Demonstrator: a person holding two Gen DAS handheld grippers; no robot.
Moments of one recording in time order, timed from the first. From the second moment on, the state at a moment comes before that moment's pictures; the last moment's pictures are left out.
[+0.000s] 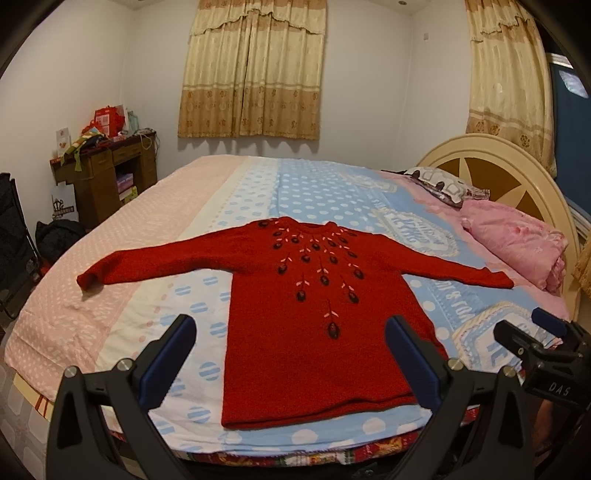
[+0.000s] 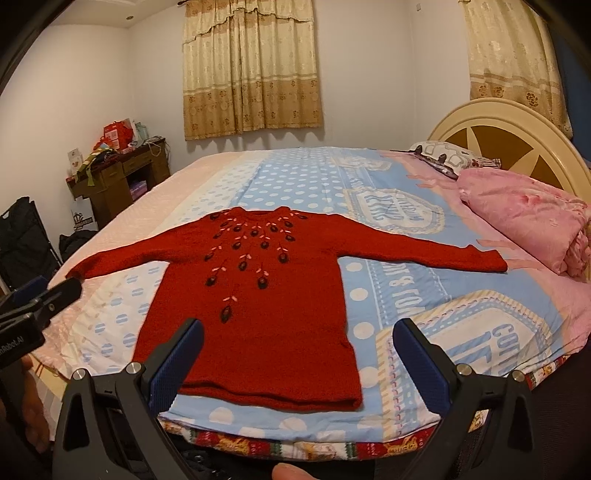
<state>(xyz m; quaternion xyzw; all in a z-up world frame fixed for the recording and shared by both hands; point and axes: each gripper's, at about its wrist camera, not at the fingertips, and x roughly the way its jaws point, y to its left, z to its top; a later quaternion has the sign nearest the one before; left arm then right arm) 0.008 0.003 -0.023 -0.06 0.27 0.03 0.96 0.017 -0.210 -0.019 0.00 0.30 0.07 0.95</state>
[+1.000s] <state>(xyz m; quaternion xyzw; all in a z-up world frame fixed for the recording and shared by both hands) 0.177 -0.021 -0.099 0.10 0.37 0.08 0.92 0.202 -0.349 -0.125 0.05 0.38 -0.04 0.92</state>
